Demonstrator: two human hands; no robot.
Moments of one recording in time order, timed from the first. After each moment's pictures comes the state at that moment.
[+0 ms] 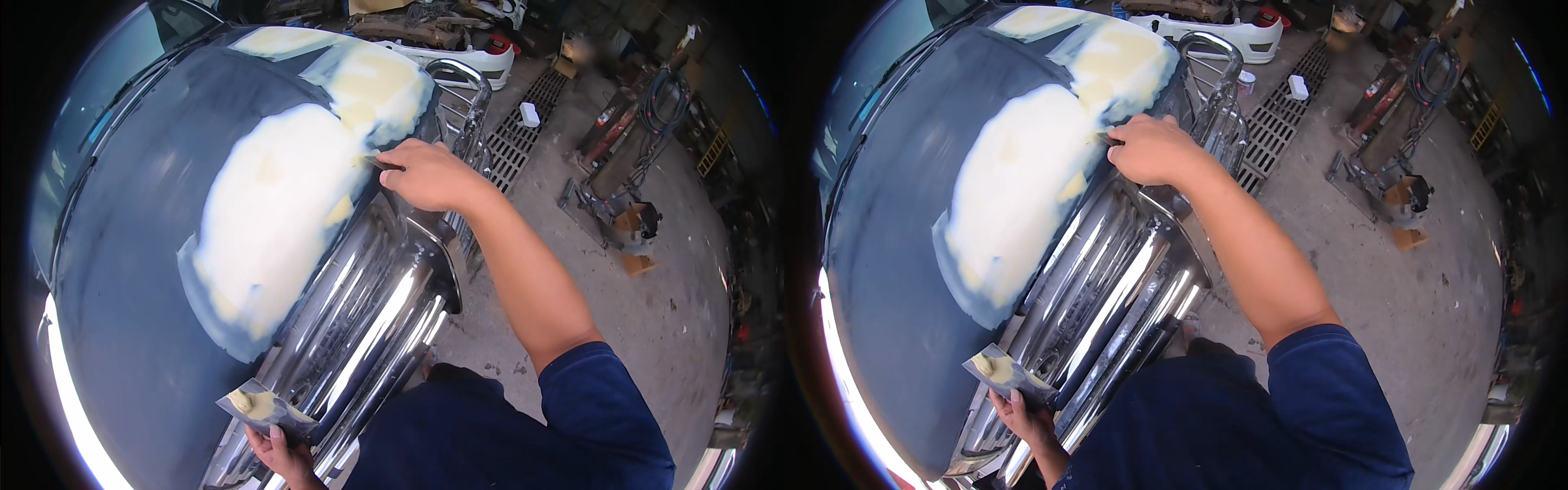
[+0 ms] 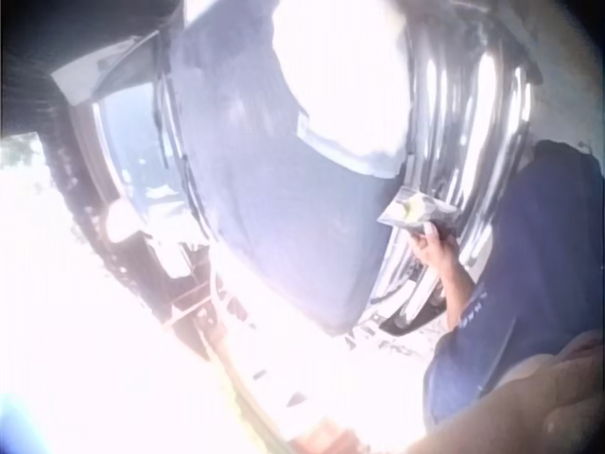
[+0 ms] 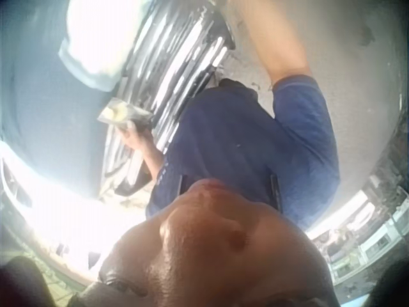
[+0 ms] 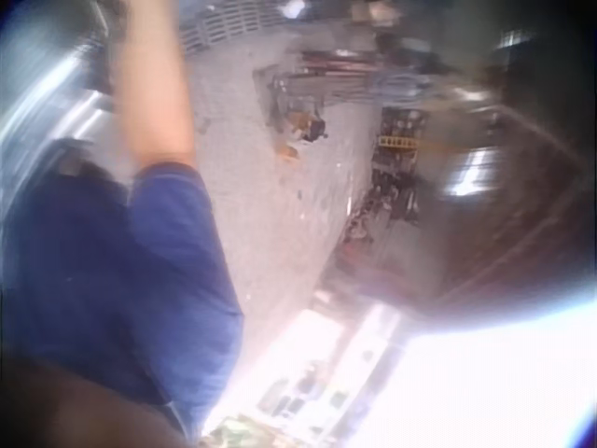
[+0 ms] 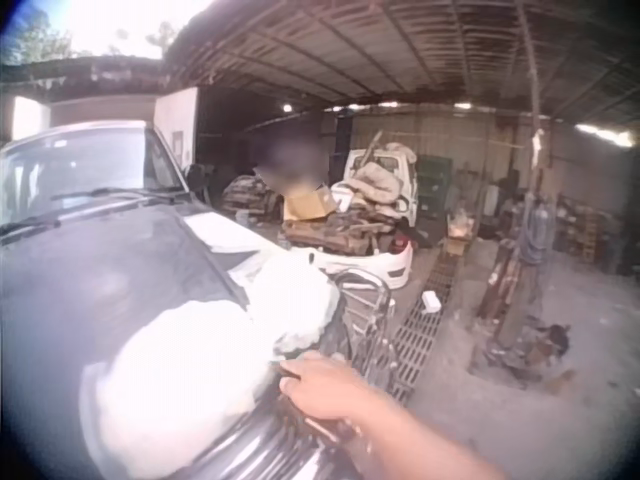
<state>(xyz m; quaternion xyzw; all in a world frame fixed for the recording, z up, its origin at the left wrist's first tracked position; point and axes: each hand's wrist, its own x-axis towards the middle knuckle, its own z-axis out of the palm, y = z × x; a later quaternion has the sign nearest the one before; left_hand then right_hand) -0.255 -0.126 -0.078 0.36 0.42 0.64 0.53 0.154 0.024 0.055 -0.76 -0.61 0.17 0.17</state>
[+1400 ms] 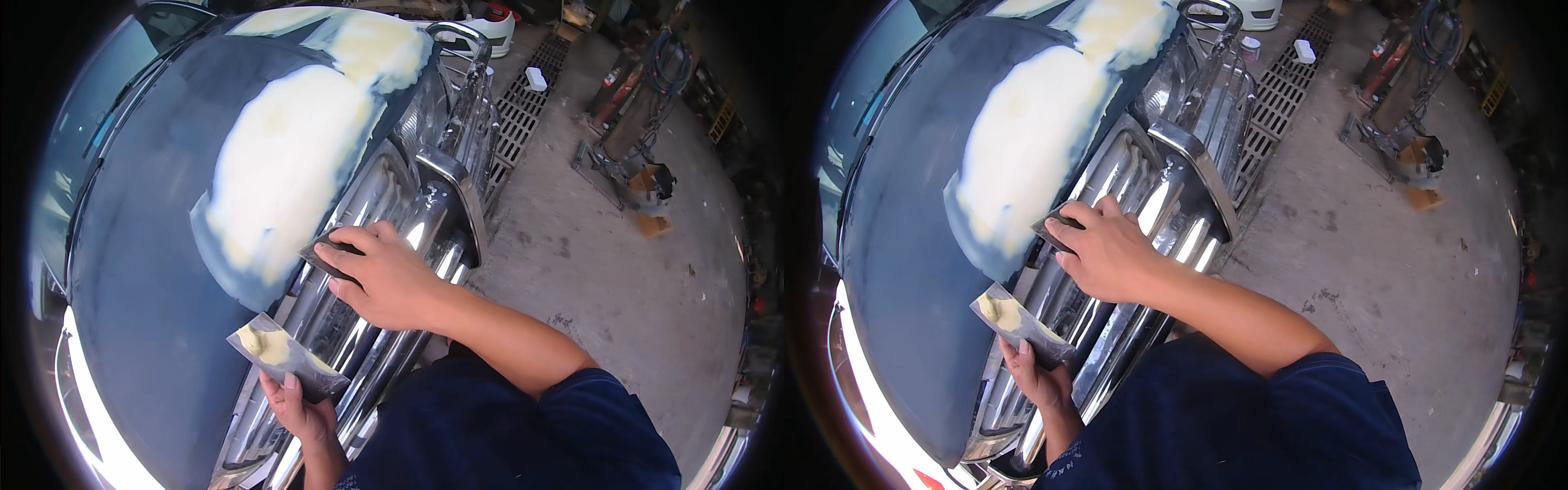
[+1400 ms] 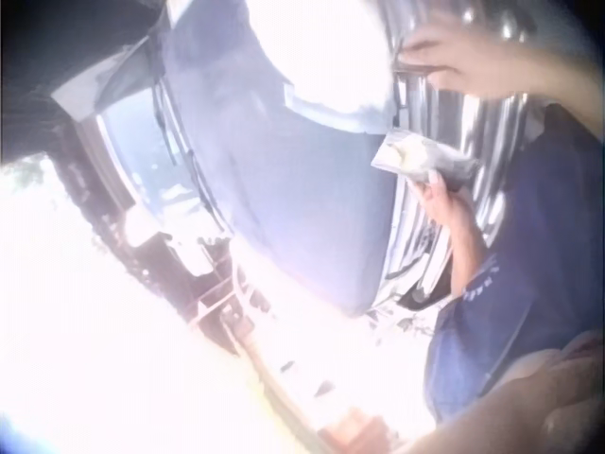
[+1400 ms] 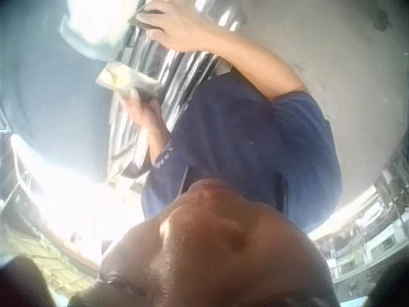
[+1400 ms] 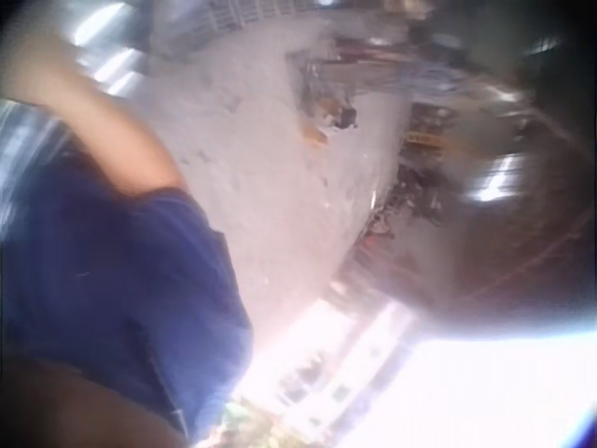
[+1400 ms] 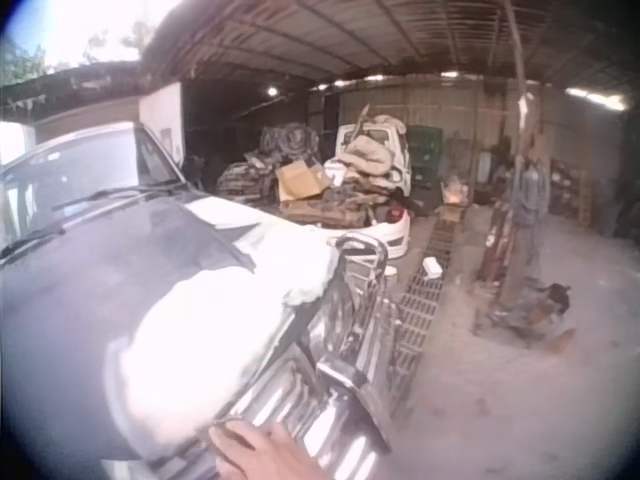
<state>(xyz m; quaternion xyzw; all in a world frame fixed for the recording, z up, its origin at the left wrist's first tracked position) -0.234 -0.119 -0.050 0.35 0.34 0.61 0.63 -0.002 -0.087 -0.004 -0.61 -0.69 0.17 0.35</state>
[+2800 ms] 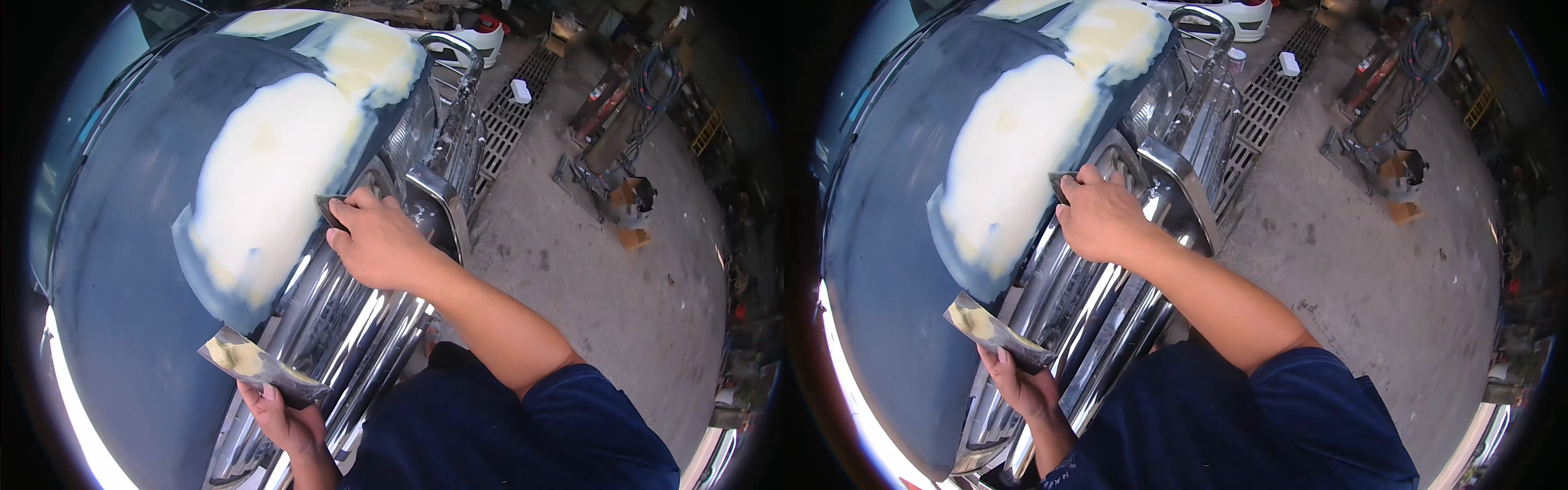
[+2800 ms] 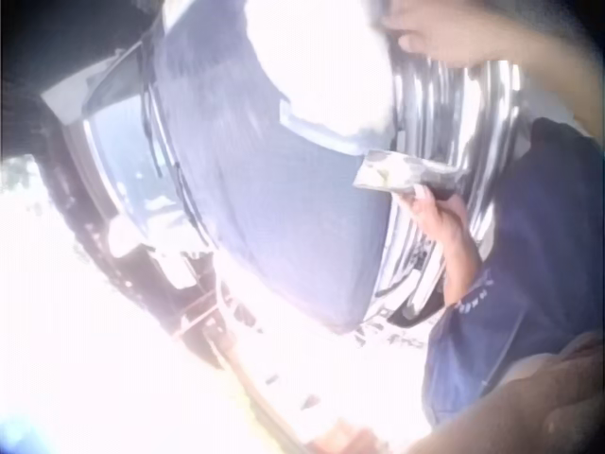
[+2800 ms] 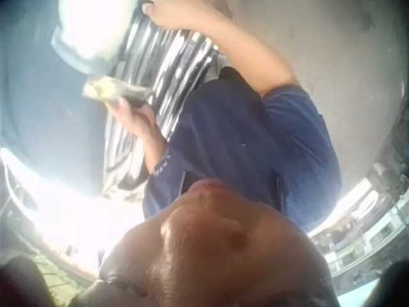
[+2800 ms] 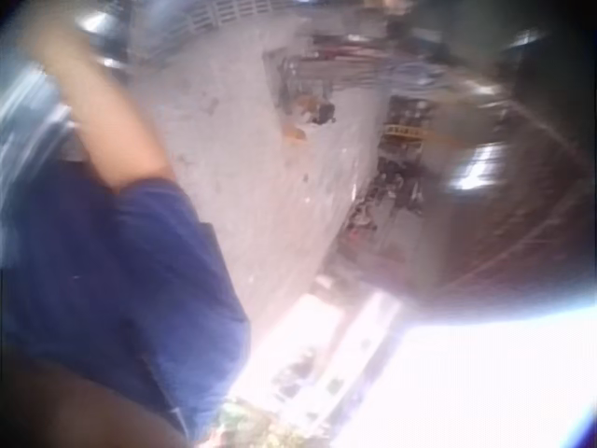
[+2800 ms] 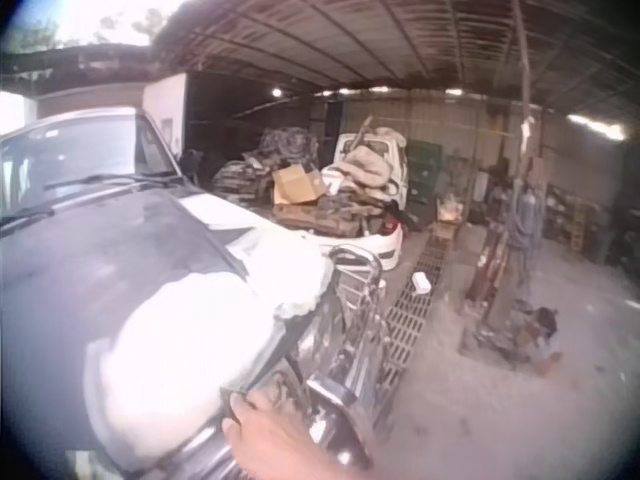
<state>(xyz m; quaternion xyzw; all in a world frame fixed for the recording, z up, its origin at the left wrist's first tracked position) -0.212 -0.105 -0.035 0.34 0.31 0.63 0.63 0.034 -0.037 0.010 -0.73 -0.59 0.21 0.26</state>
